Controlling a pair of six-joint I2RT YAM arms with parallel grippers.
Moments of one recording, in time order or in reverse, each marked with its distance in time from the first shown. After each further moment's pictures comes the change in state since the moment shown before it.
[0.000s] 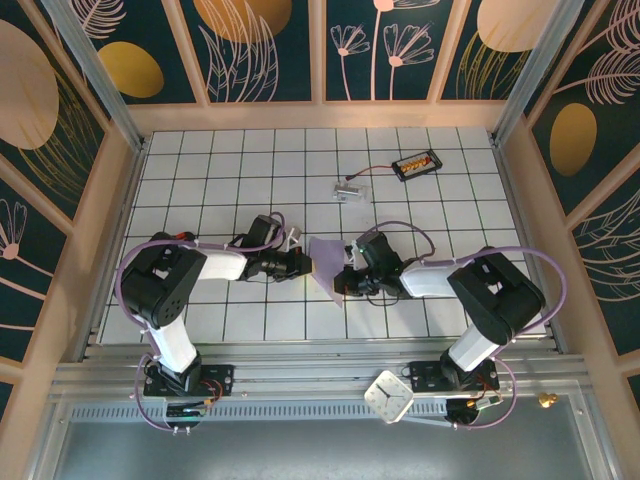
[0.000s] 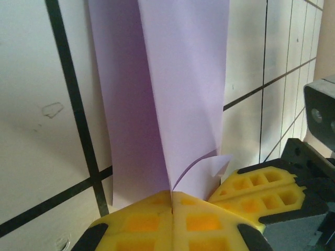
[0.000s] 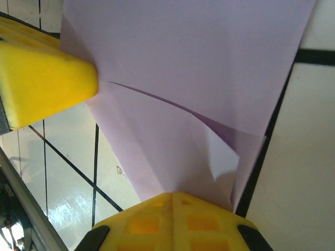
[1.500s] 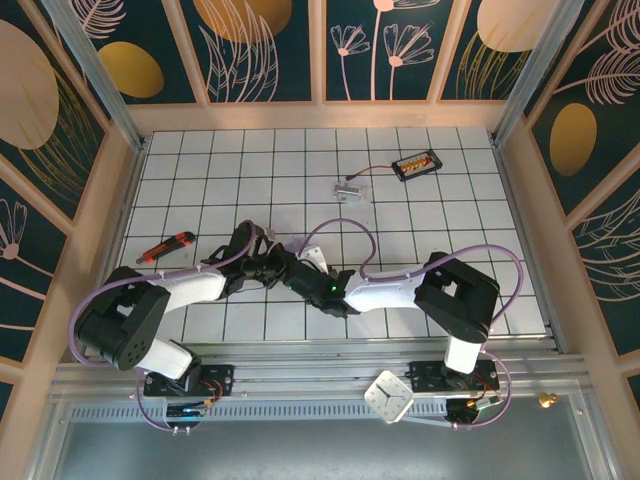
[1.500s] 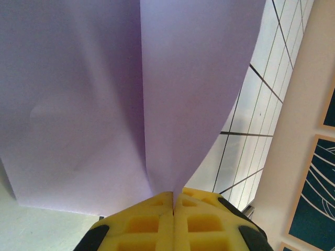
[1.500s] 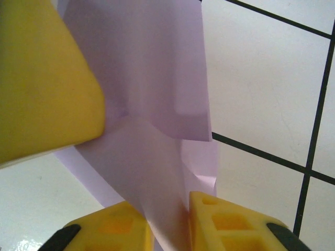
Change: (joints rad) left arm 0.000 -0.283 -0.172 0.031 -0.168 -0.418; right arm 0.476 0.181 0.357 -0.302 0.974 -0.097
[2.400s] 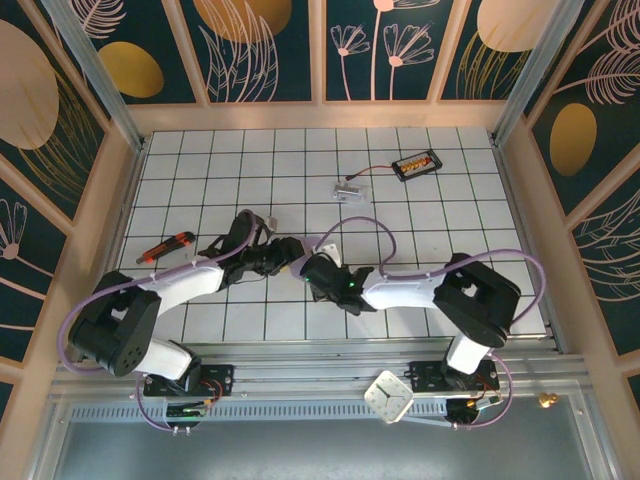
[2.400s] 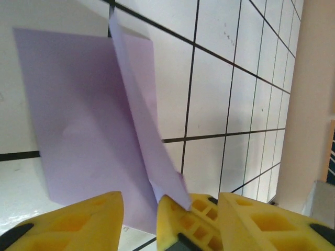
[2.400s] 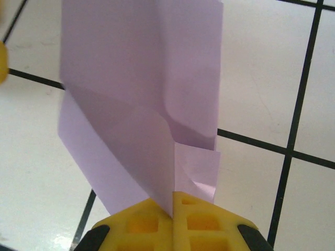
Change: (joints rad) left arm 0.017 -0.050 0.097 -0.155 -0.041 0.196; right arm -0.084 -0.119 -0.123 0.077 -0.148 0.057
